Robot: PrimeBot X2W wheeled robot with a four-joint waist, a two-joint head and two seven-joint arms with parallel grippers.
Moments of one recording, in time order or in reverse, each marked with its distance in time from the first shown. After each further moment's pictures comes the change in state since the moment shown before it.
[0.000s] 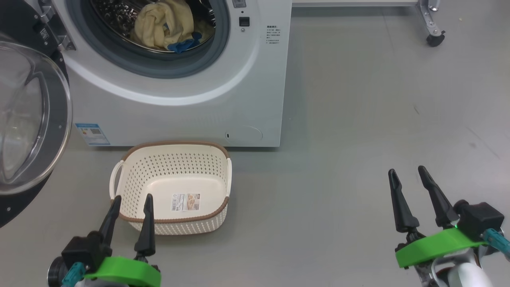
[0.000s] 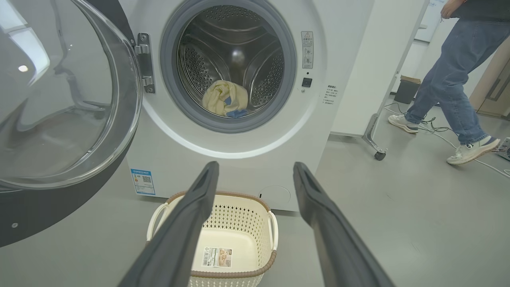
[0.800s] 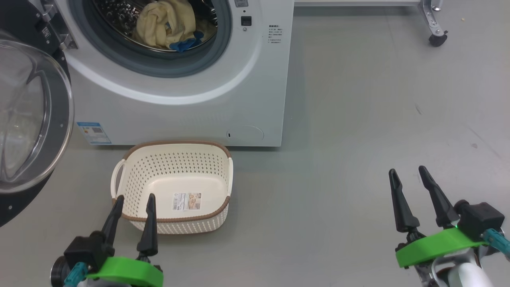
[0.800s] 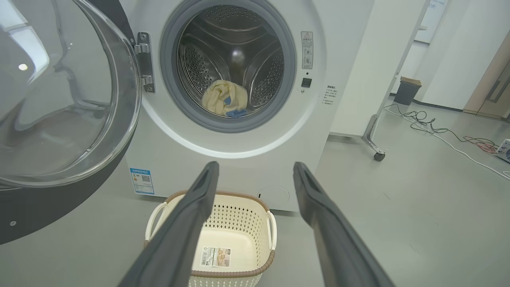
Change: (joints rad) left arm -0.001 -0.013 0.004 0.001 0.007 -0.006 0.000; right arm 0.000 0.000 -0.001 0.000 0.000 0.000 0.000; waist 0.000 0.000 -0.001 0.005
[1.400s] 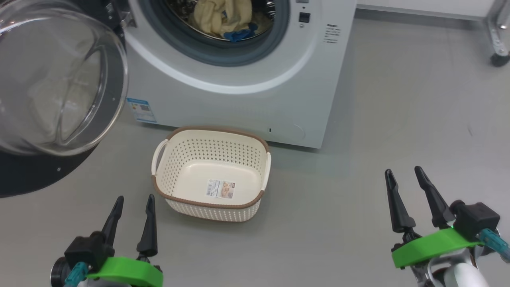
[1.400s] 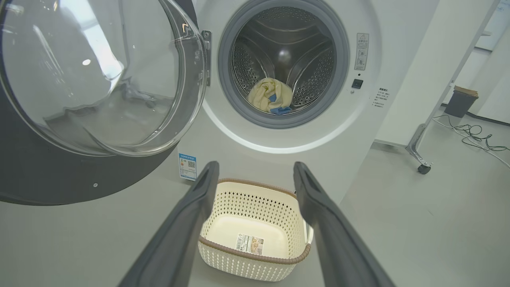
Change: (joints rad) left arm -0.003 -0.002 0.002 0.013 0.001 -0.002 0.000; right arm 0.000 0.000 0.022 -0.003 0.010 0.000 0.000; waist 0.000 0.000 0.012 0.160
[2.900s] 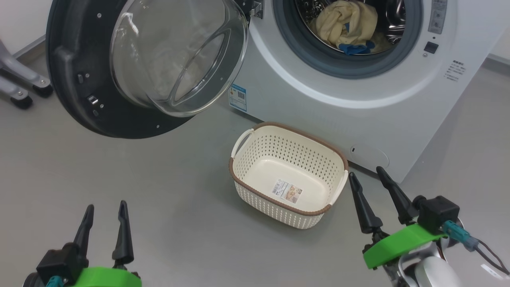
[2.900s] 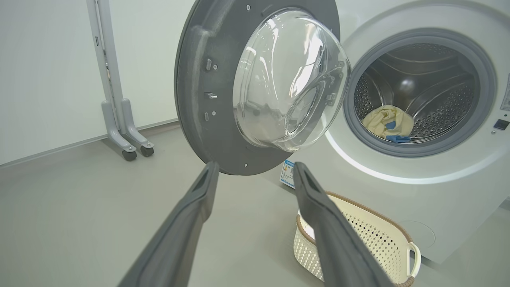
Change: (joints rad) left arm 0.072 0.045 0.055 -0.085 -0.014 0.069 0.002; right arm -0.066 0.000 0.153 0.073 0.027 0.000 0.000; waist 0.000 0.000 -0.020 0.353
